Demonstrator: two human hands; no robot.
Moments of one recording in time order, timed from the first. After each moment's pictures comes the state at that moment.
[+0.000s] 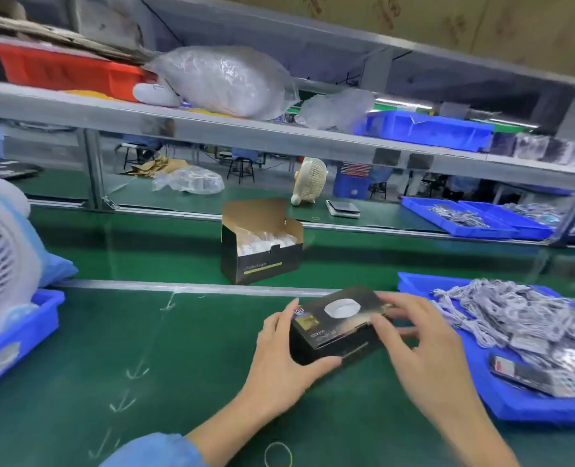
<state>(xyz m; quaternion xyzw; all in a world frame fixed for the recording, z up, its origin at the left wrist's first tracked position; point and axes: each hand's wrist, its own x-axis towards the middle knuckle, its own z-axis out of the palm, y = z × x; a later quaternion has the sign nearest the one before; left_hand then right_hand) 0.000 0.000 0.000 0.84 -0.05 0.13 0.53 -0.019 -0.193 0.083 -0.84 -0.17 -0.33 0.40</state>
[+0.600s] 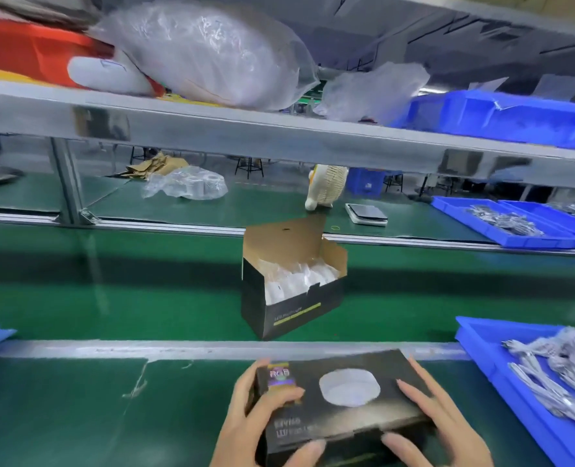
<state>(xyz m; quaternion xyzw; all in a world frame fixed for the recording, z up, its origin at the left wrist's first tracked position) 0.081 0.059 -0.018 0.79 -0.04 0.18 0.59 0.109 -0.191 -0.002 -0.89 -0.19 -0.20 0.37</state>
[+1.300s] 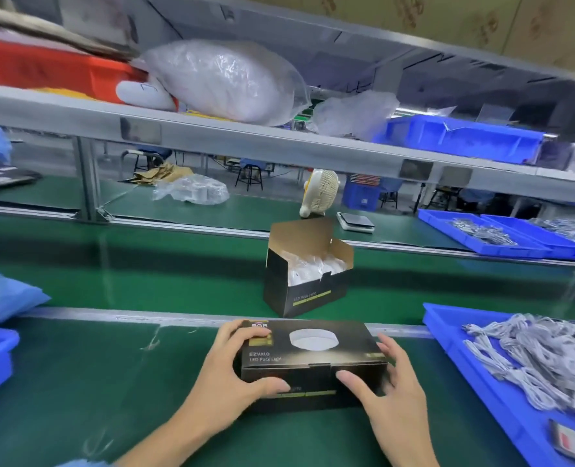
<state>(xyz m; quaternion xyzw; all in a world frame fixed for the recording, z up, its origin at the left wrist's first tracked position) 0.064 0.083 -0.006 0.81 -0.09 0.19 0.54 0.073 -0.162 0.007 -0.80 -0.03 -0.17 0.57</state>
